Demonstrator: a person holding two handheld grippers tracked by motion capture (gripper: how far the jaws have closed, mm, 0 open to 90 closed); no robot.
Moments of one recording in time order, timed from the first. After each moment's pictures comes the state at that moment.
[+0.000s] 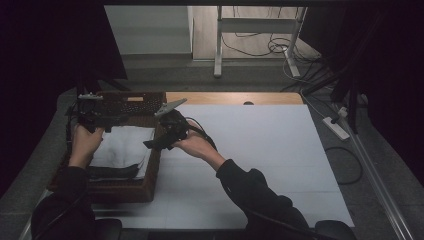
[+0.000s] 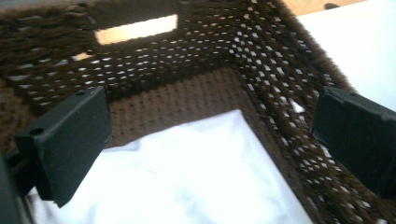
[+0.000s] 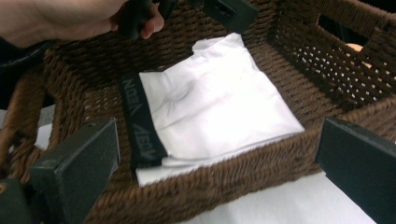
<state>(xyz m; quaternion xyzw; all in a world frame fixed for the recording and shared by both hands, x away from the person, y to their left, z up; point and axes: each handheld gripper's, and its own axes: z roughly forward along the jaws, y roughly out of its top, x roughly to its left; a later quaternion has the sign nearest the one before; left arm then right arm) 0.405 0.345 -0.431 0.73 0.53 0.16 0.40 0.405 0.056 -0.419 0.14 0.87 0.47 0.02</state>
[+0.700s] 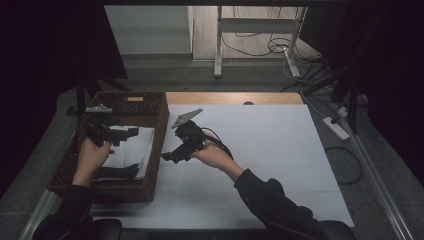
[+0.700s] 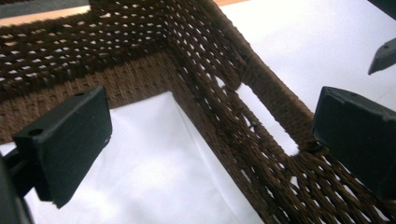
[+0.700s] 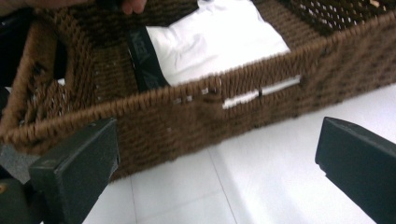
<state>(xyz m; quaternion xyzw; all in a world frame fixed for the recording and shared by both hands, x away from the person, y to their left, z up) 0.371 0.311 -0.439 0.76 0.49 0.13 0.42 0.389 0.011 -0.436 0.14 0.89 0.43 0.01</state>
